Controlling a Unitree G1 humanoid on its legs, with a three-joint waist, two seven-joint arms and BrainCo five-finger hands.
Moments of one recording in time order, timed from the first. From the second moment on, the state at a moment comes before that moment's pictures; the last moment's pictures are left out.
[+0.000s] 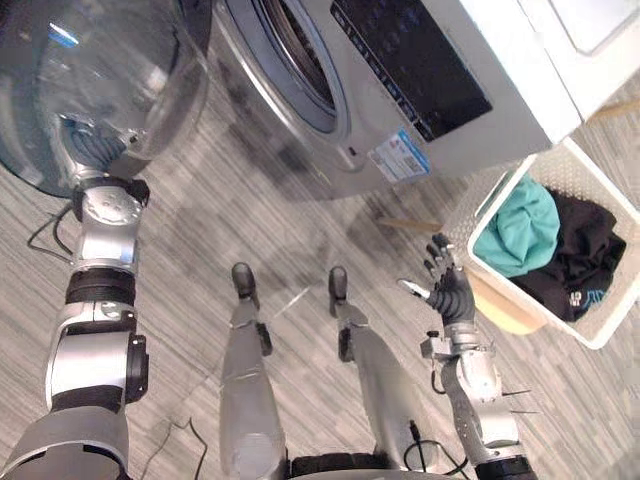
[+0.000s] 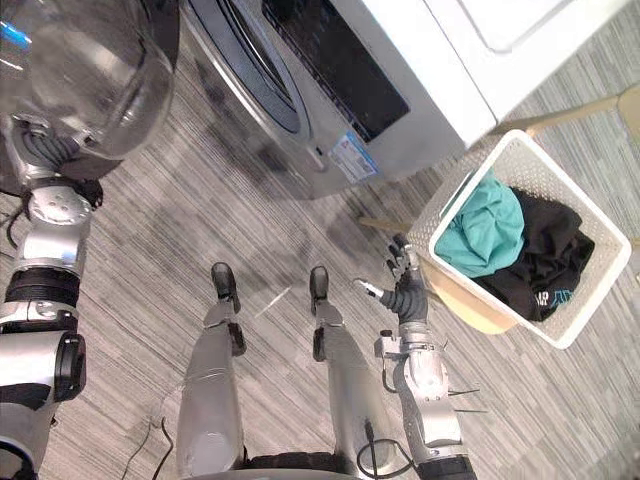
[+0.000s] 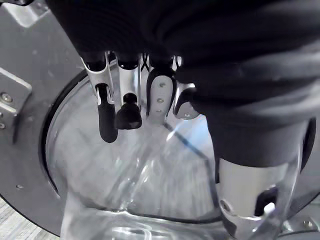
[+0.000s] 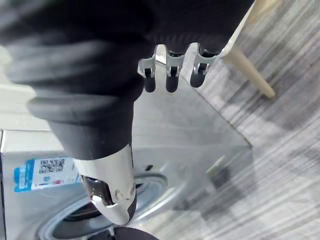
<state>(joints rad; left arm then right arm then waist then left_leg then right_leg) -0.84 0.64 0.16 0.73 0.12 0.02 0.46 0.12 -0.09 0.07 -0.11 0.21 -0.23 -0.15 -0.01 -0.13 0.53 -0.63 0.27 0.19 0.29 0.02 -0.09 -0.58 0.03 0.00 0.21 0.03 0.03</state>
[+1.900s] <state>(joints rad) 0.08 0.11 0.07 0.87 0.17 -0.06 0.26 -0.51 -0.53 0.37 0.62 -0.44 -0.10 -0.19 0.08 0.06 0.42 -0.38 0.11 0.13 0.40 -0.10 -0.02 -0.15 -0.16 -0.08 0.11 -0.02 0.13</state>
